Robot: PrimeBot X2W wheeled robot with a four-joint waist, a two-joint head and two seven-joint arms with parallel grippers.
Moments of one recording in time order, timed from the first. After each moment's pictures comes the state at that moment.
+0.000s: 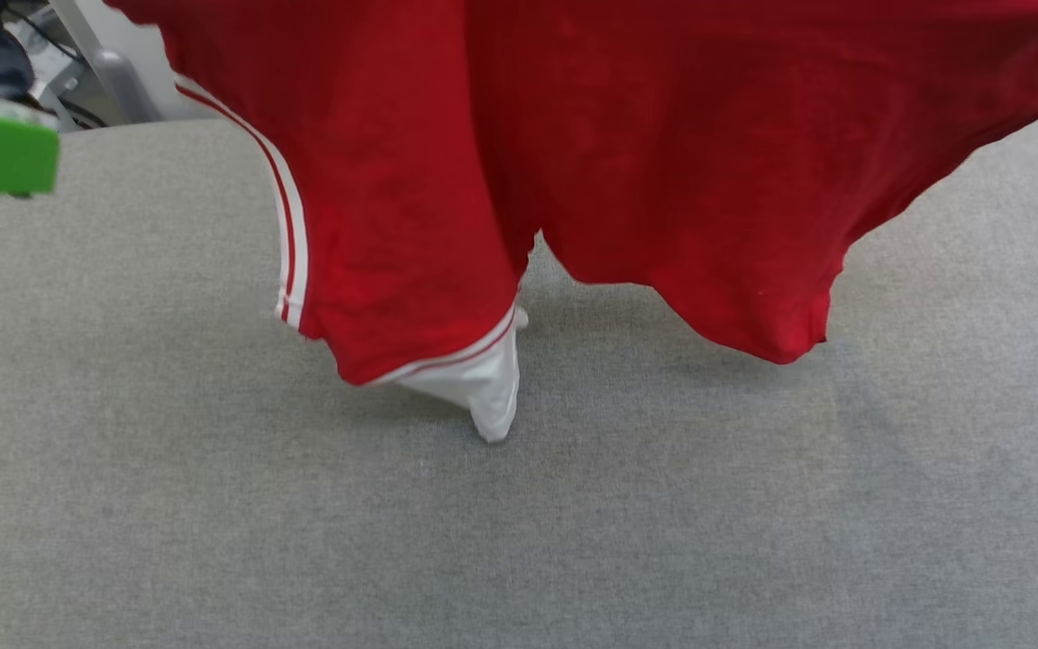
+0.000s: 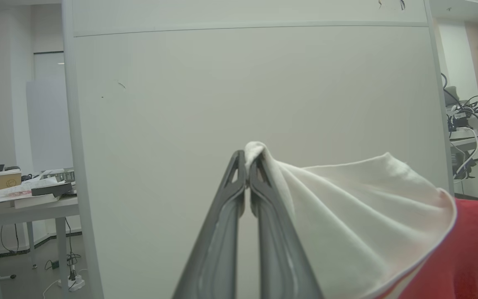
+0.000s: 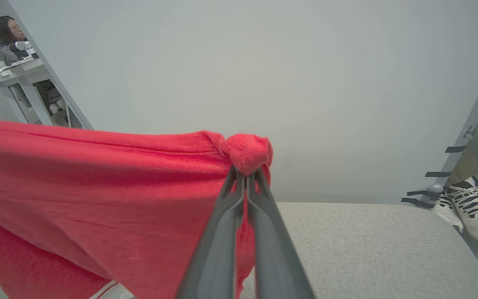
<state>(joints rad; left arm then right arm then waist) -0.80 0.78 -0.31 -0.36 -0.75 0.27 0.01 -0.67 -0.26 -0.27 -0.27 0.59 0.13 0.88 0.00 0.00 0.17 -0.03</state>
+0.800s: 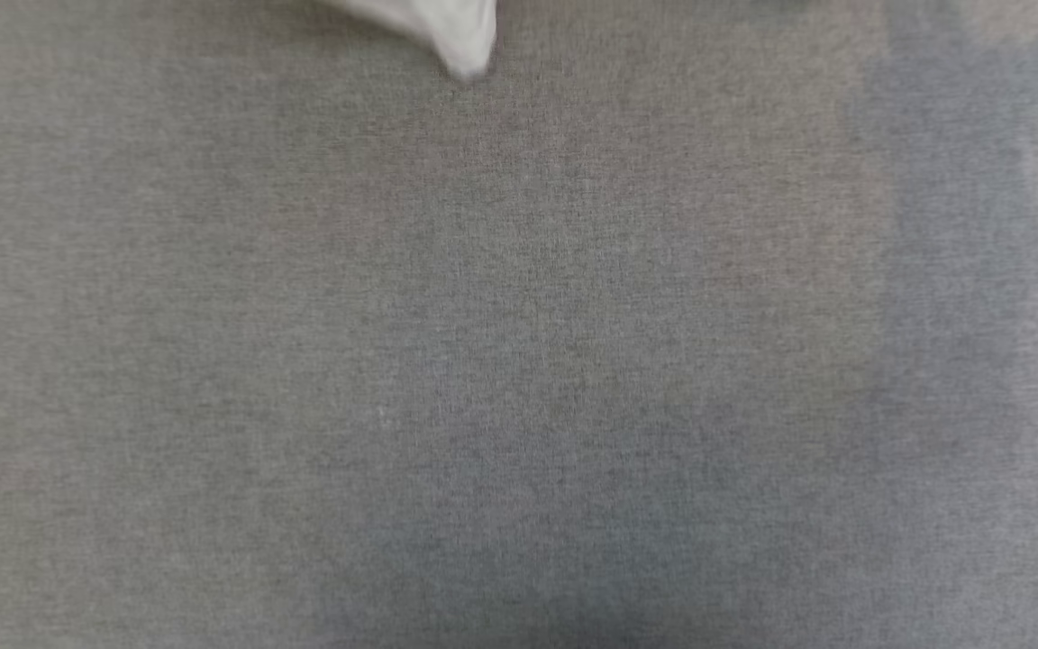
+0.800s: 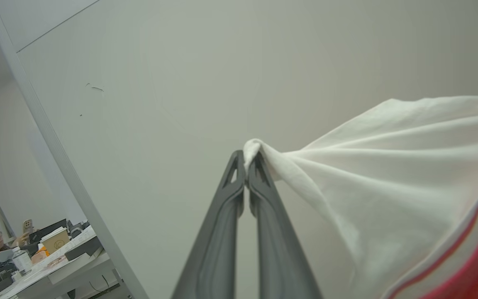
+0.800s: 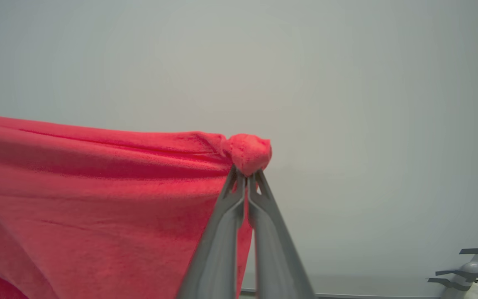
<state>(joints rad) -1.70 0.79 -0.47 0.26 -0.47 -0.09 0.03 -1.34 -0.24 -0.22 0.11 0.40 0.13 0.57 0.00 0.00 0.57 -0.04</state>
